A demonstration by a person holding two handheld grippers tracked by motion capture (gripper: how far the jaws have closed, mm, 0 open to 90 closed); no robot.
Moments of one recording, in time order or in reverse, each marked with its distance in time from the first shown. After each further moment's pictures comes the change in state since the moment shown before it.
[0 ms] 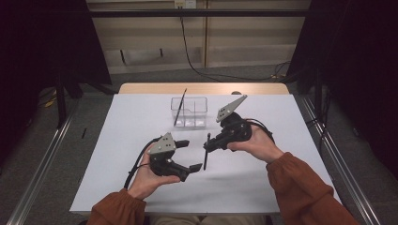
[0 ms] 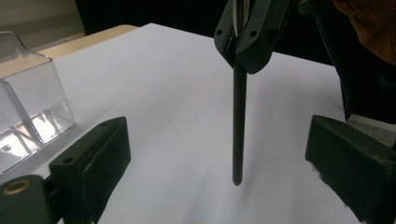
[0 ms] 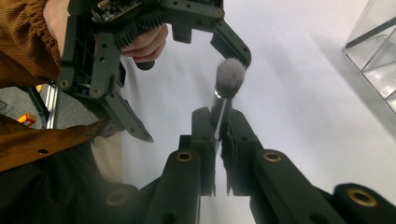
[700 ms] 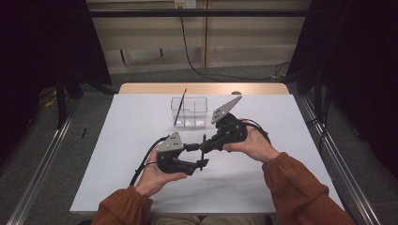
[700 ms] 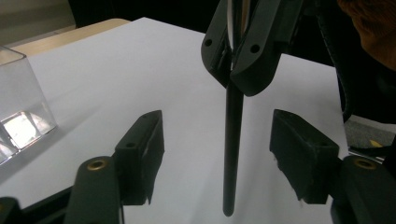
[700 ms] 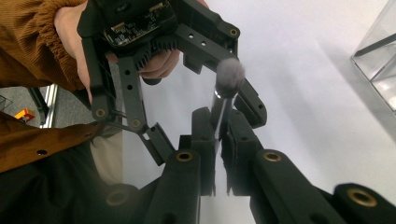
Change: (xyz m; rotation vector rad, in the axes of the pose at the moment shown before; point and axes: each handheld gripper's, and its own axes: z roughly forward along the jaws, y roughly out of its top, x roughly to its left) left arm -0.004 0.003 0.015 0.022 0.005 -0.001; right arm 0.004 0.007 0.008 0.004 0.008 -0.023
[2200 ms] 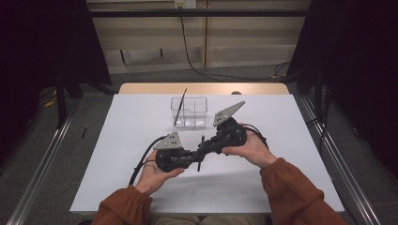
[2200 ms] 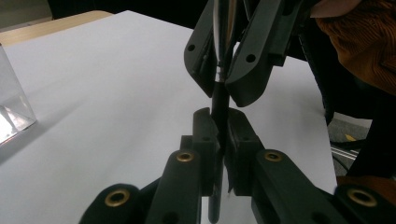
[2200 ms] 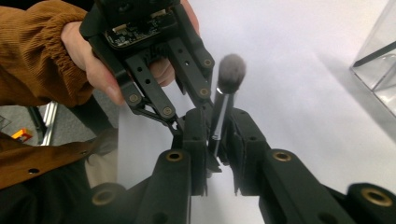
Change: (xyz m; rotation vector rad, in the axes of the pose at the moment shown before) left arm 0.009 -0.003 -0.001 0.009 -0.090 -0.027; right arm -0.002 -0.014 0.009 -0.093 -0.009 0.010
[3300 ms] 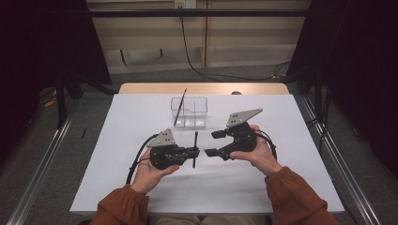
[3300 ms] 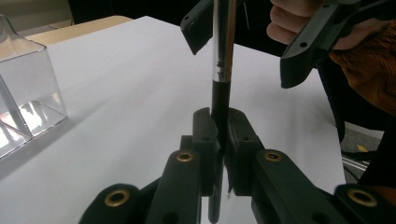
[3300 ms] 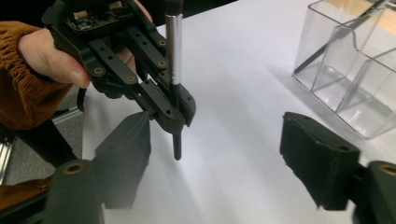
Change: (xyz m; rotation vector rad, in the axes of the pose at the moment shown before) left arm 0.007 0.001 -0.015 -0.021 0.054 -0.023; right arm -0.001 -0.030 -0.014 -0.156 -0.154 0.052
